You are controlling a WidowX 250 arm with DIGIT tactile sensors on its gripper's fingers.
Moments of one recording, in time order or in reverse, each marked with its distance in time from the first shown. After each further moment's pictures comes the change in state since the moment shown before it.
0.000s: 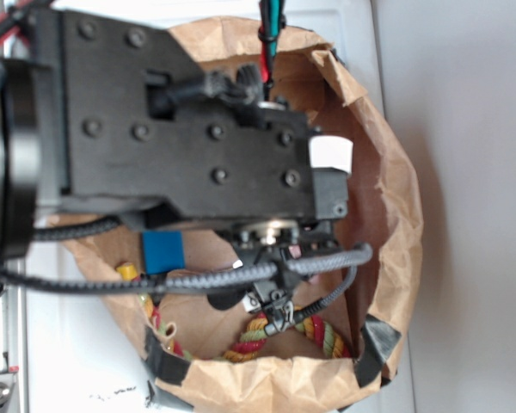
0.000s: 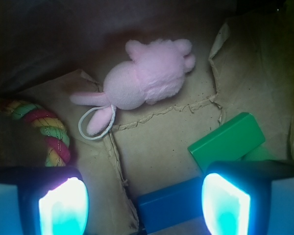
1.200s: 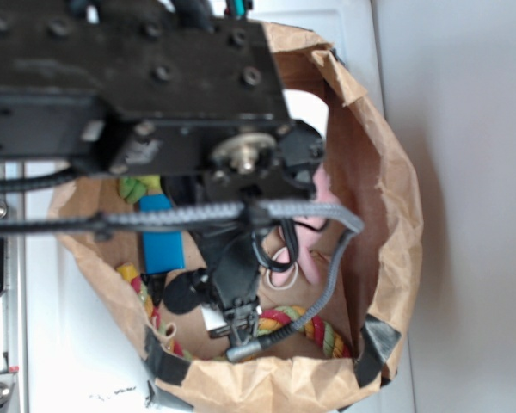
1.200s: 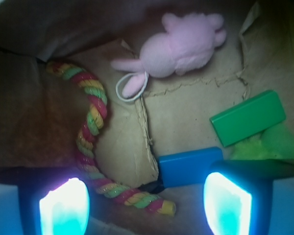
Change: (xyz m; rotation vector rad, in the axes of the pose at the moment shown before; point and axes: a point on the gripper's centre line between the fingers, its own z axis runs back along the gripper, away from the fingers) arm -0.015 0.004 0.028 -0.165 0.080 -0.056
